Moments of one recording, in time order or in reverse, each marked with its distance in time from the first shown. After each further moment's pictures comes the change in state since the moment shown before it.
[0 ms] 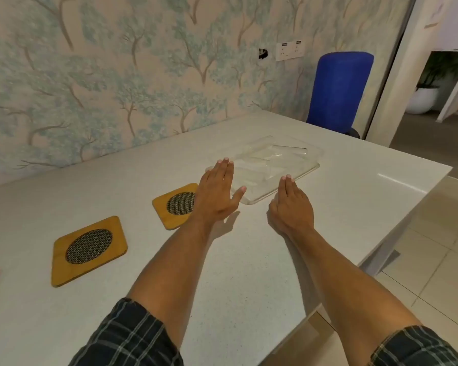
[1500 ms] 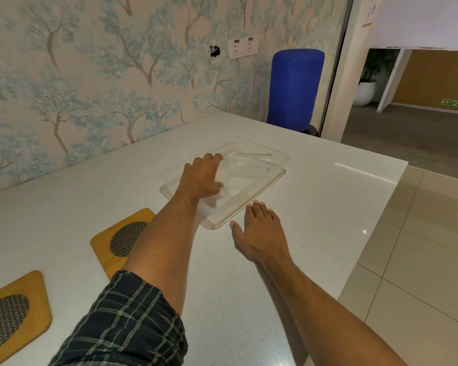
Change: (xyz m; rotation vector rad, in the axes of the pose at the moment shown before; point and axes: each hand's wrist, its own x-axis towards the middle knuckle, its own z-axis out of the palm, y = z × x) left_hand 0.158 0.014 0.045 0.000 -0.161 0.125; right_hand 0.013 0.005 0.015 -0.009 -0.172 0.142
